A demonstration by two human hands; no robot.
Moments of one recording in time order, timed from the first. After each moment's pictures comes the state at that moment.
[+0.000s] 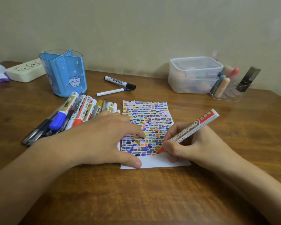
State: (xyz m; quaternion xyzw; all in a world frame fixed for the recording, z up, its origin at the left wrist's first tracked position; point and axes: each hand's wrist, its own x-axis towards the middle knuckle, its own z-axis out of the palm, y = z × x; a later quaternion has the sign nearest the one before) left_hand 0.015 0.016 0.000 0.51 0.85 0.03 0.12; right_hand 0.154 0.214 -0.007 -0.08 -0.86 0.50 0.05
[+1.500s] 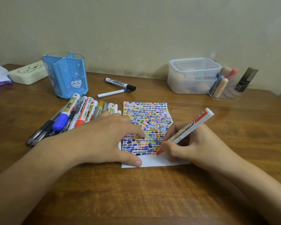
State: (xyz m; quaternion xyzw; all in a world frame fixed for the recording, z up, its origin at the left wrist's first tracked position) left_hand 0.018 0.016 0.004 0.52 0.85 0.02 0.11; right_hand 0.154 0.210 -0.007 -0.08 -0.88 0.45 0.07
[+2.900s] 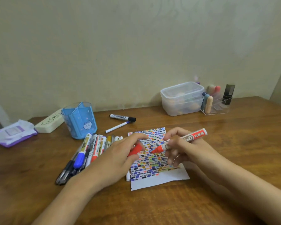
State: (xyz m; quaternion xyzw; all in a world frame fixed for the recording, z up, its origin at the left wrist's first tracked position) left_hand 0.031 0.015 0.013 0.49 0.83 0.24 0.07; right_hand 0.157 0.208 0.010 -0.11 -0.71 0.69 0.11
